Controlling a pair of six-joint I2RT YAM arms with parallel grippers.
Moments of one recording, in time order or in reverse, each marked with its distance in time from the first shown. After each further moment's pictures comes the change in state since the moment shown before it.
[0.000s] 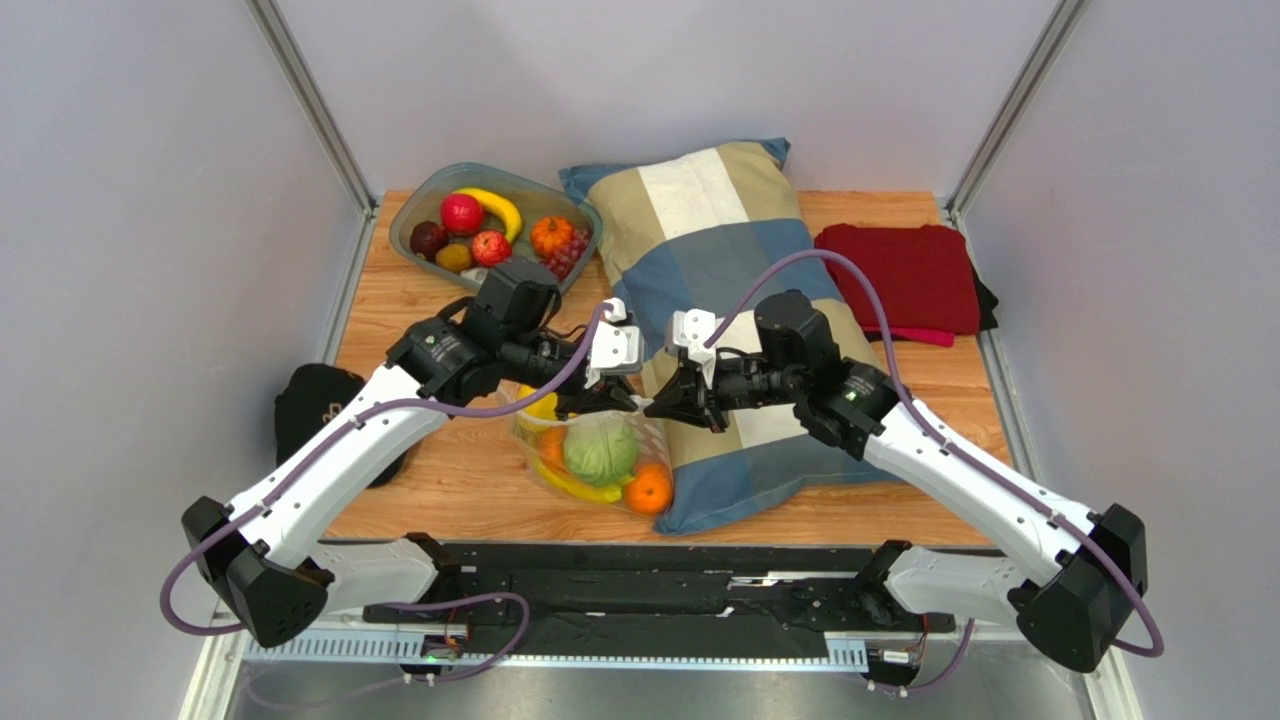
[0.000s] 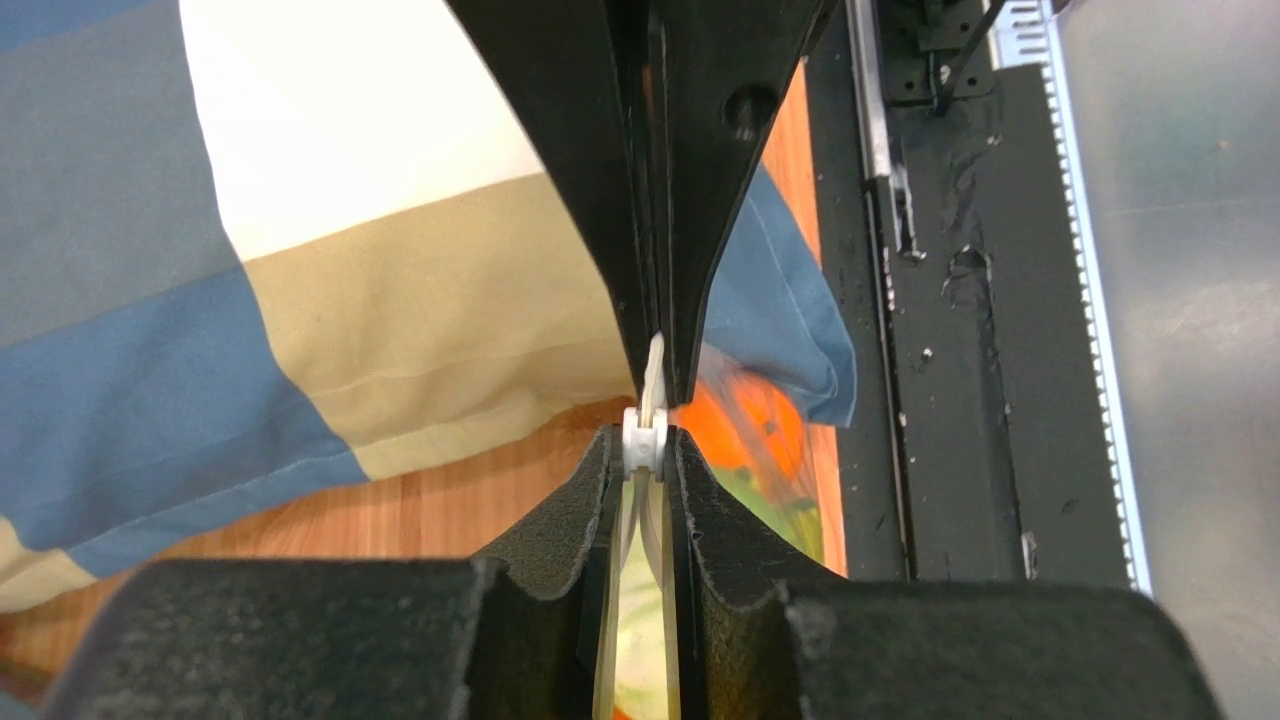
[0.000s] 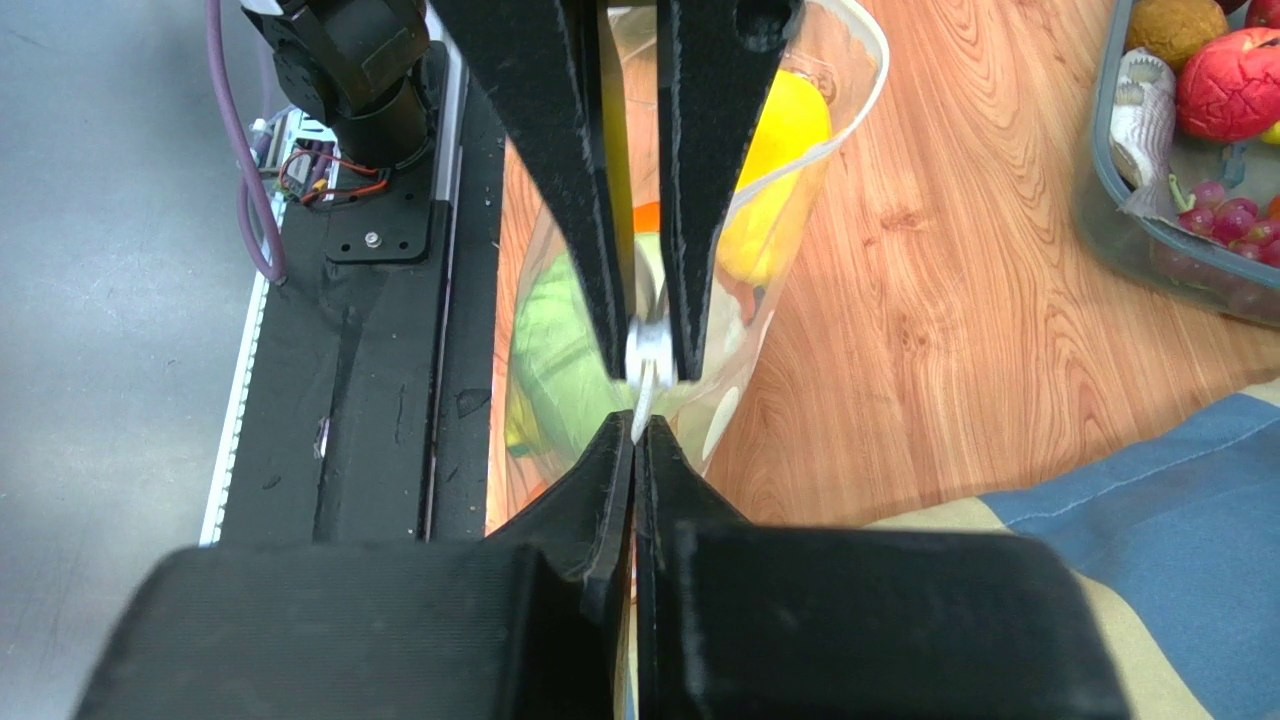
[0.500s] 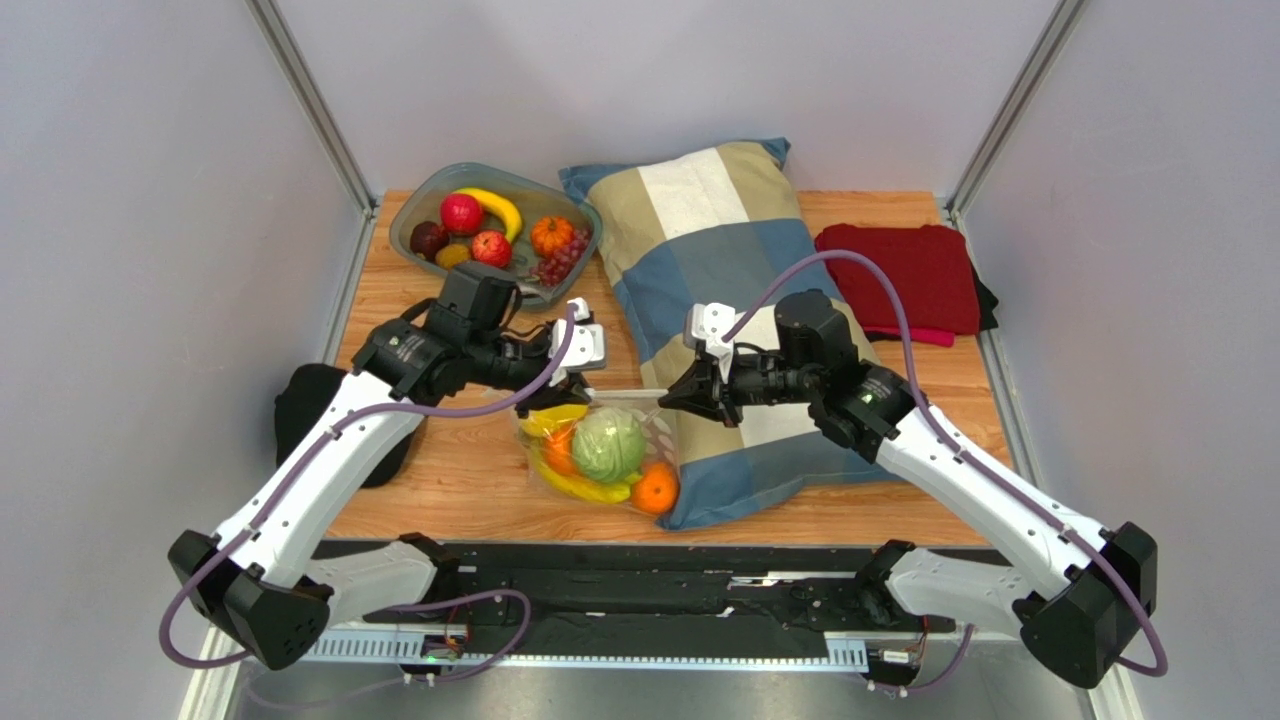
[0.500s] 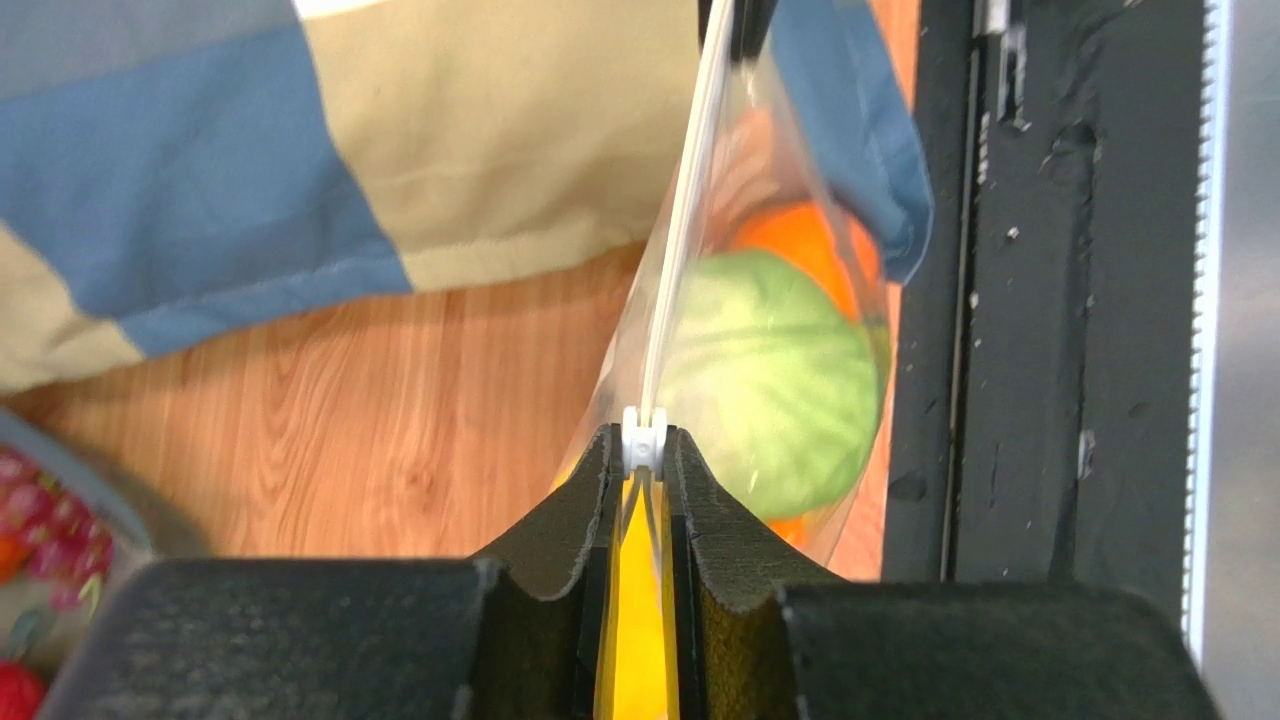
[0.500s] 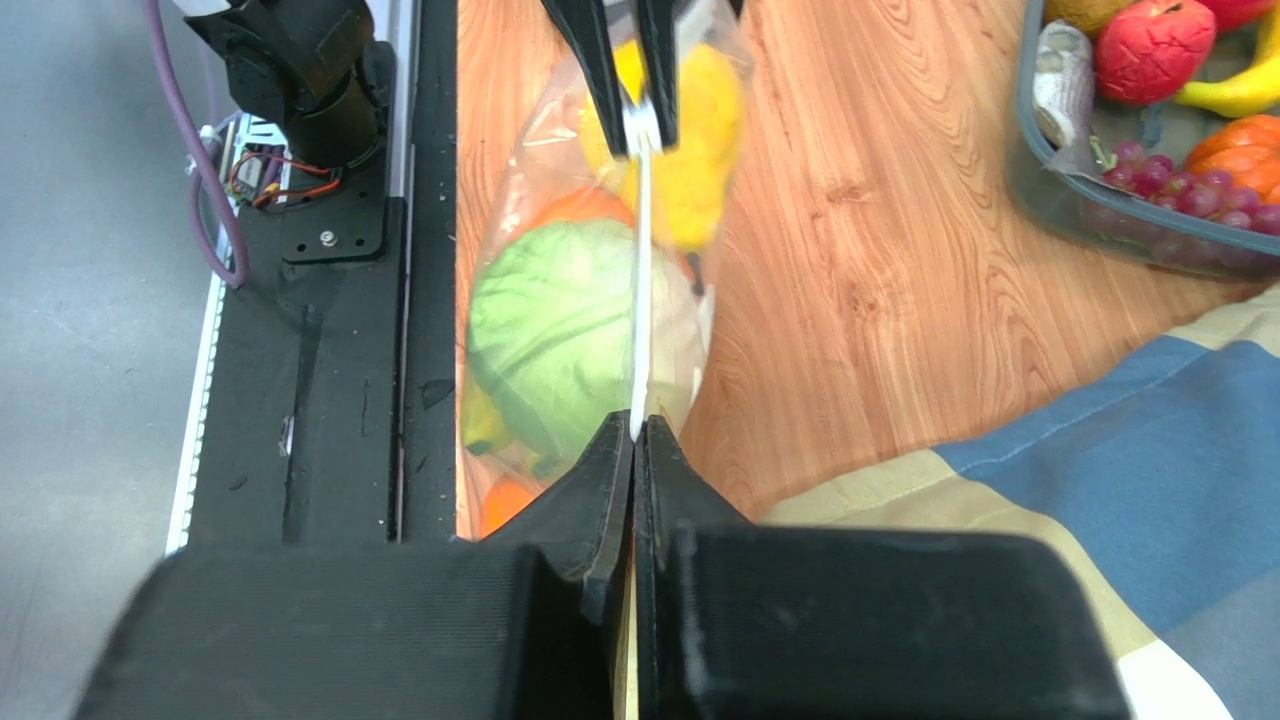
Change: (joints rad) left arm 0.145 -0.052 -0.023 -0.155 -0.067 0.117; right arm -0.056 -0.048 -0.030 -0.008 0.014 -0.001
